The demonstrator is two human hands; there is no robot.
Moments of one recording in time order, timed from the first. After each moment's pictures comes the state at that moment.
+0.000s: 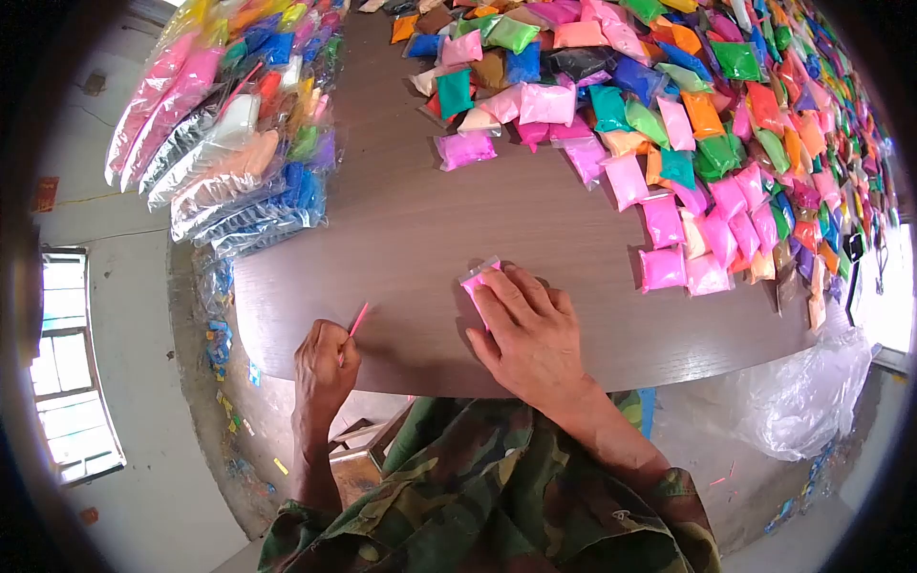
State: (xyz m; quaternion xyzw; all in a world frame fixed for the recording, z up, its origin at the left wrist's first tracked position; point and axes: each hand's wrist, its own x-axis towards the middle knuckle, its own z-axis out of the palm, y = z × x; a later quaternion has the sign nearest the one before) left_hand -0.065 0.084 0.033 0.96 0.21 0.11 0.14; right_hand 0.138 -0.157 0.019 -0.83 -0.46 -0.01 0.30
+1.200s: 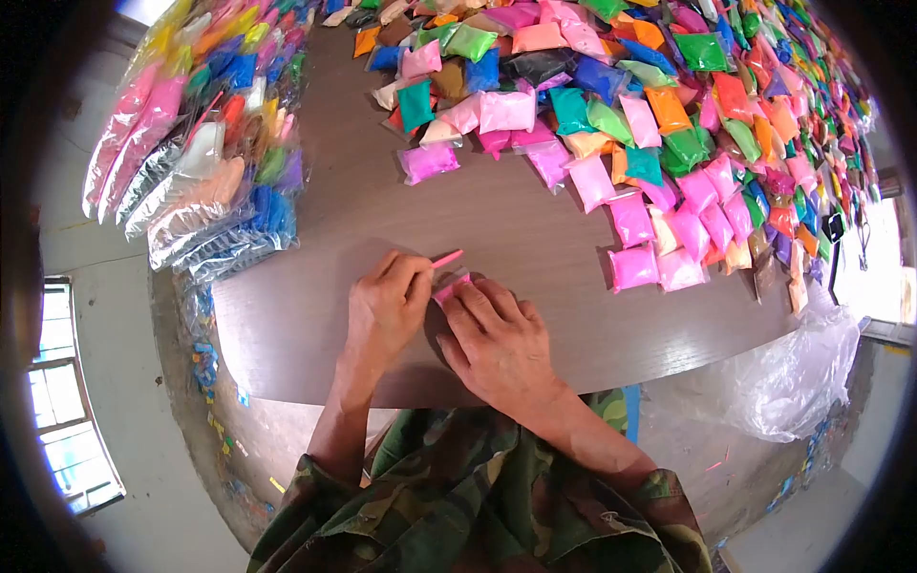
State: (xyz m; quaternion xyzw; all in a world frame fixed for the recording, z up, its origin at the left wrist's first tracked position) left_hand 0.087 0.033 0.019 0.93 0.12 0.16 0.30; right_hand 0.139 -0.151 0.022 -0.84 -0.46 -0.03 0.29
